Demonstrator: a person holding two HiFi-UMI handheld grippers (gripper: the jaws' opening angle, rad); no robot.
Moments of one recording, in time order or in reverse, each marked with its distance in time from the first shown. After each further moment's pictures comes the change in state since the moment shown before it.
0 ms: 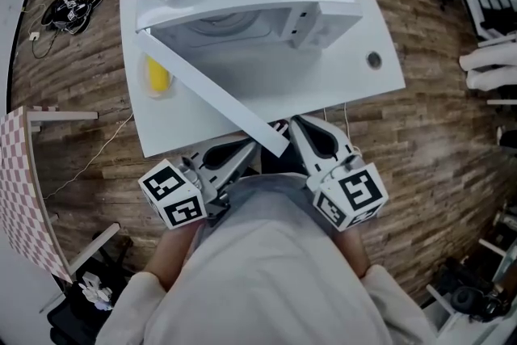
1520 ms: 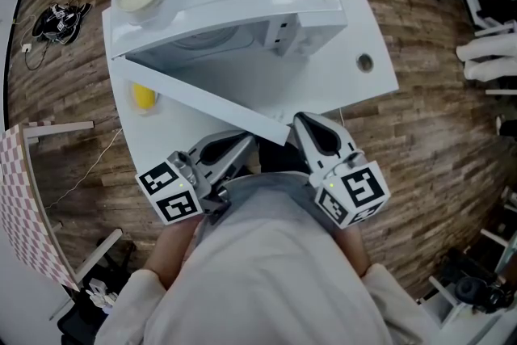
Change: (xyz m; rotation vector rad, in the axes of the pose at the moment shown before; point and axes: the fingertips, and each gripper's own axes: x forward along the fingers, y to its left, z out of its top) left arm 0.048 0.016 0.029 -0.081 -0.030 -0.056; right arm 0.005 -0.059 0.011 0.040 0.012 -0.065
